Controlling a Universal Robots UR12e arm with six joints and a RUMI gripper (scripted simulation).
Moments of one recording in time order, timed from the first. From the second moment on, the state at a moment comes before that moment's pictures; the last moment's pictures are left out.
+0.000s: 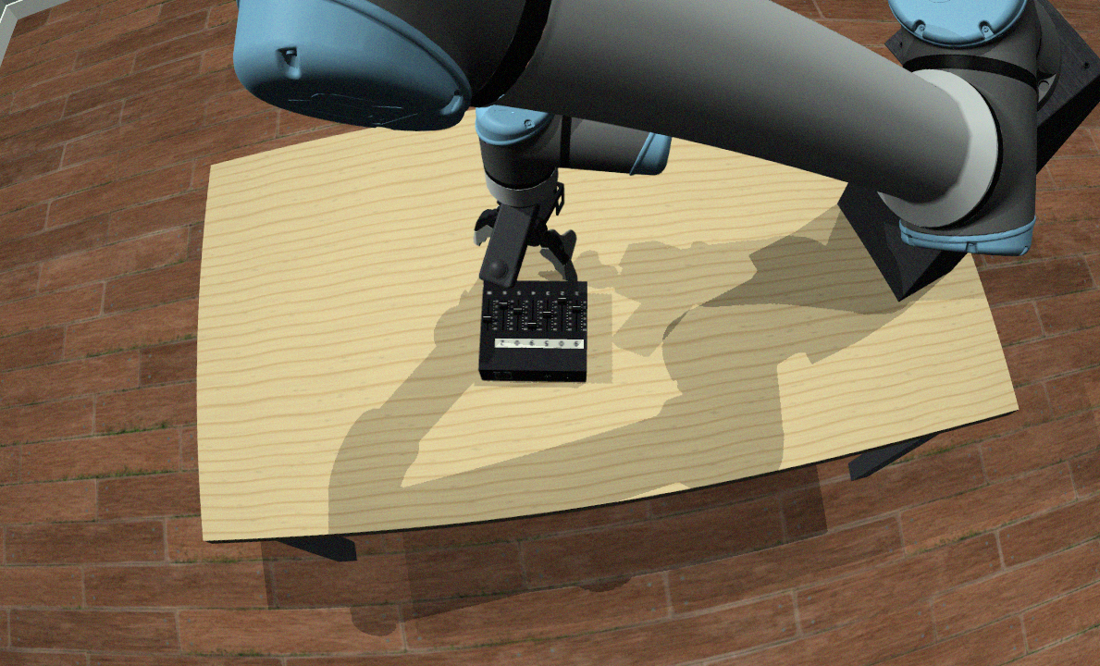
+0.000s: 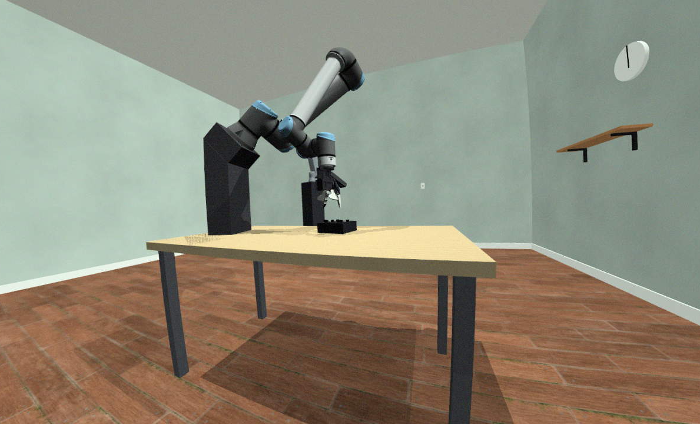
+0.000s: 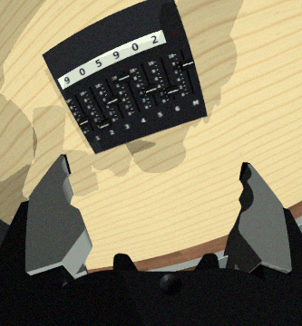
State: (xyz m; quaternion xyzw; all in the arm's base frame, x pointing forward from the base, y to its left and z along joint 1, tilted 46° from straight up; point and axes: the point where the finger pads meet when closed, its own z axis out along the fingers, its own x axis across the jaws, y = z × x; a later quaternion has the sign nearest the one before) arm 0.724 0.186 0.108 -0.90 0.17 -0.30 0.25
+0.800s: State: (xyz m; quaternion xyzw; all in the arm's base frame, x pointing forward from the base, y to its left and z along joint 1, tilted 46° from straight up) arm 0.726 0.179 0.096 -0.92 0.02 -0.34 0.20
